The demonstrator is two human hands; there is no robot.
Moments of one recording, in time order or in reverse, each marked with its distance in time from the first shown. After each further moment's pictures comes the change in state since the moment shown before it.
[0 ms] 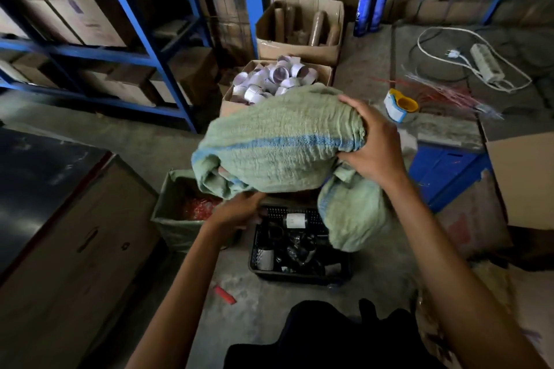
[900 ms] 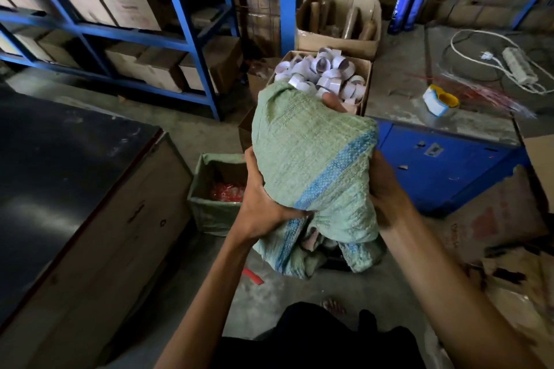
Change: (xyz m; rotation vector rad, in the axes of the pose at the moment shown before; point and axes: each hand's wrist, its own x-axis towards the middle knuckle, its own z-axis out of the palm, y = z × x) left_hand -0.107 -0.100 -0.100 -0.403 0.190 0.864; right_hand -0.081 -0.214 0.113 1.519 -0.374 0.479
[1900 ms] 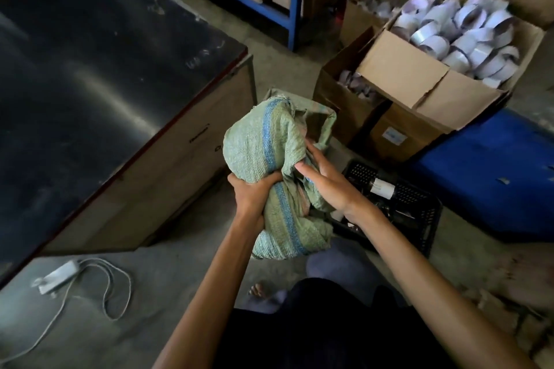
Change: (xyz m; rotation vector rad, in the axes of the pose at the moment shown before) left_hand -0.059 -0.147 -0.164 -0.439 0.901 -0.908; right_hand 0.127 0.242 0.048 -0.904 -0.189 0.541
